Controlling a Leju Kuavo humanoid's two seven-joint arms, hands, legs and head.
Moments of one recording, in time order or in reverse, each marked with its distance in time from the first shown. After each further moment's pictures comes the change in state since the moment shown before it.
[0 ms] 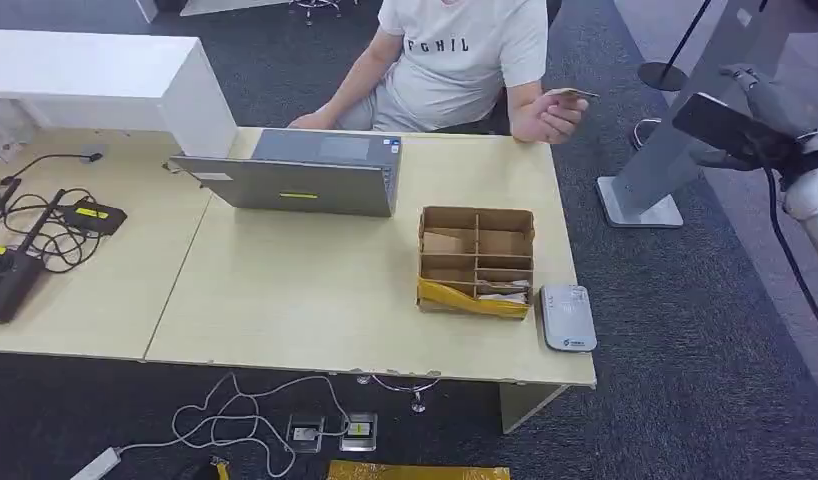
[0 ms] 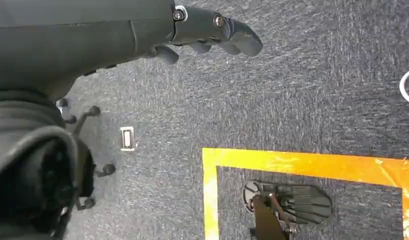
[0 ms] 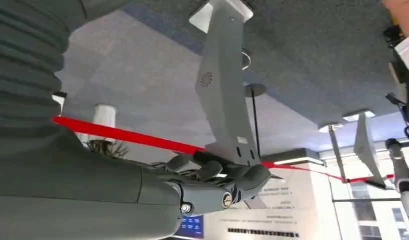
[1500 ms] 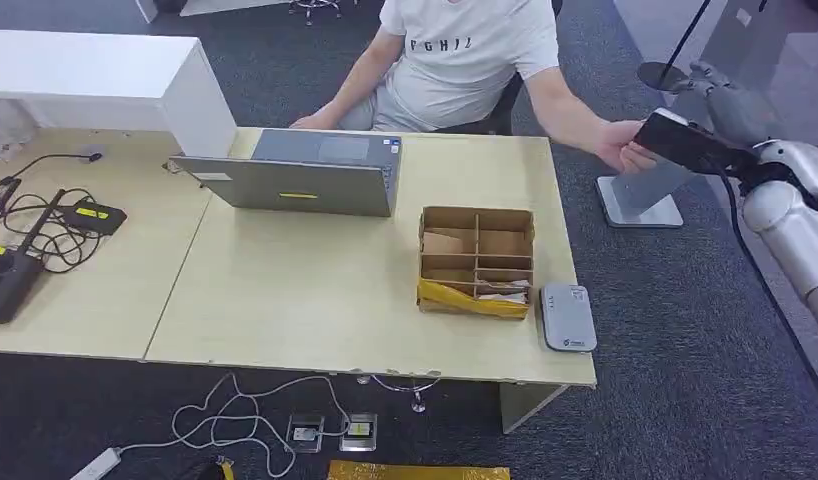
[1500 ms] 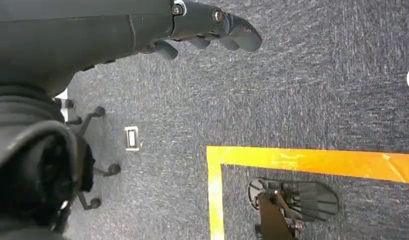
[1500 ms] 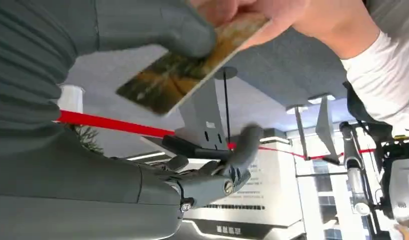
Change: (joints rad) left arm -0.006 -0.010 -0.021 0.000 -0.012 0.014 0.025; right arm 0.048 0.044 0.001 -0.036 0.051 -0.111 -0.053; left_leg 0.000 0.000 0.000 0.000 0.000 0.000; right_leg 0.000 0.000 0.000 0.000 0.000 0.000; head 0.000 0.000
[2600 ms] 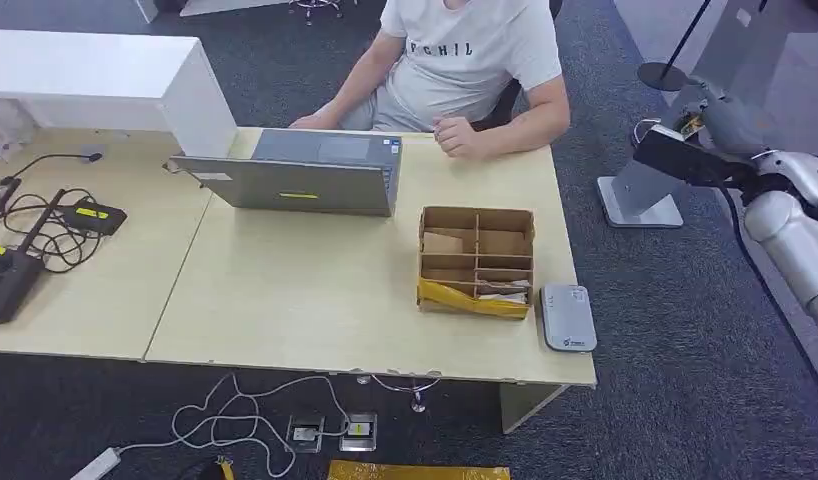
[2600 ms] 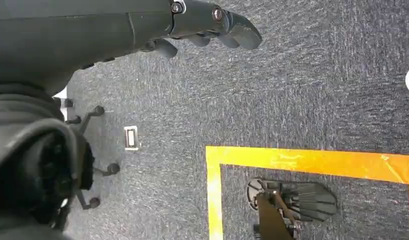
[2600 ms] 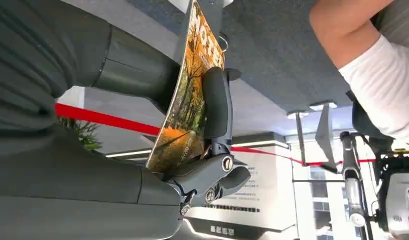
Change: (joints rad) left arm -0.002 0.000 -0.001 0.000 0.000 0.007 0.000; right arm 0.029 -0.013 -0.003 0.004 0.047 0.008 -0.024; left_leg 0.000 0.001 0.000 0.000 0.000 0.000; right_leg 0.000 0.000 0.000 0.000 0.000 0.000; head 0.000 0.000
